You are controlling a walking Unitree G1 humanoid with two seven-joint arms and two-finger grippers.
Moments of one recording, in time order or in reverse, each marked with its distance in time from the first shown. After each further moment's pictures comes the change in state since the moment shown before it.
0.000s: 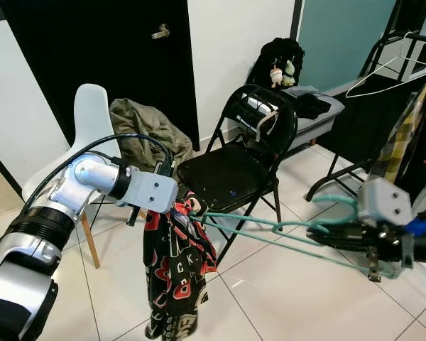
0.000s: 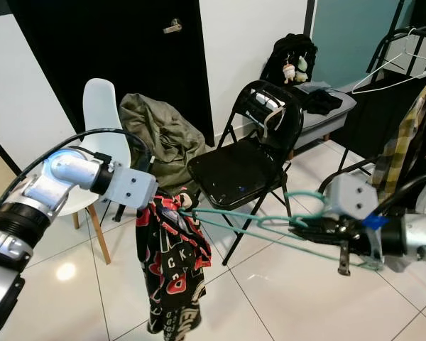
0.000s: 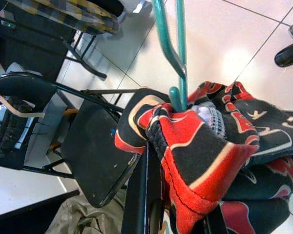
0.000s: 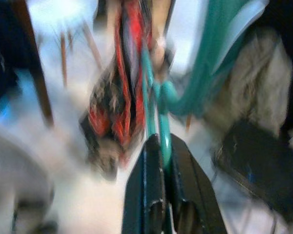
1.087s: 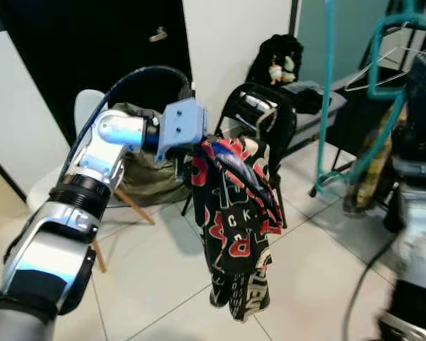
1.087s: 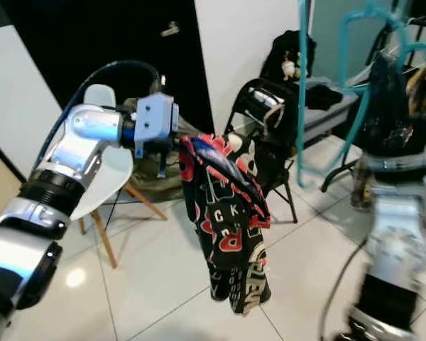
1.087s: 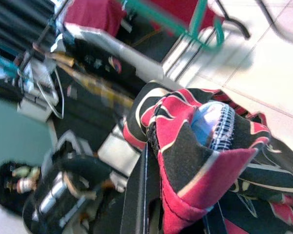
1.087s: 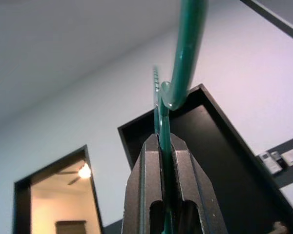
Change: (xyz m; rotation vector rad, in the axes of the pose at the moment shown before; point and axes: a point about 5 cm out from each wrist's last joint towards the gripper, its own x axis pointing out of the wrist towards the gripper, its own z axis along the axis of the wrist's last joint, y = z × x) left arm 0.013 0.084 0.067 -0.061 -0.371 0.285; right arm 0.026 -0.048 0.056 0.360 -1.303 -0.543
